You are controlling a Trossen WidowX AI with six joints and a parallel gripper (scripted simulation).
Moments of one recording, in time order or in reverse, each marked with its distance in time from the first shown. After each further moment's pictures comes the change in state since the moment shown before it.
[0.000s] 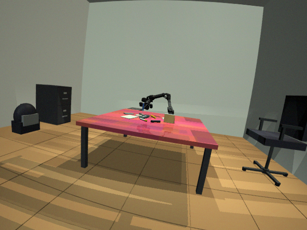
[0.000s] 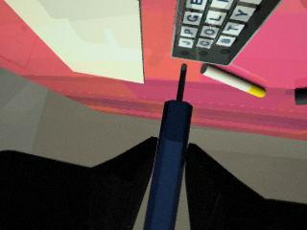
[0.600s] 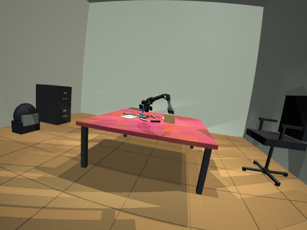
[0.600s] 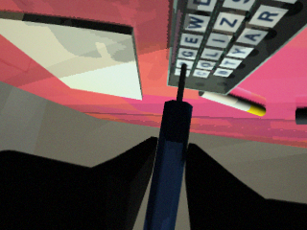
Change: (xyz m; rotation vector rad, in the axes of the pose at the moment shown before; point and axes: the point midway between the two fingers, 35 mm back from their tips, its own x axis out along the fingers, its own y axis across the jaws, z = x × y) arm 0.014 0.000 0.029 0.011 -0.001 0.007
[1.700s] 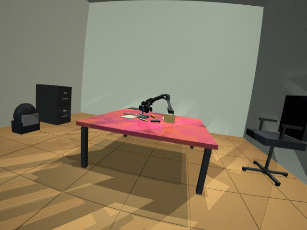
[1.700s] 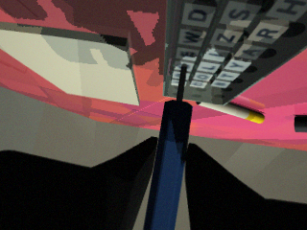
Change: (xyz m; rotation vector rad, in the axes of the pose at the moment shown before) arm 0.009 -0.002 0.010 -0.002 -0.001 -0.006
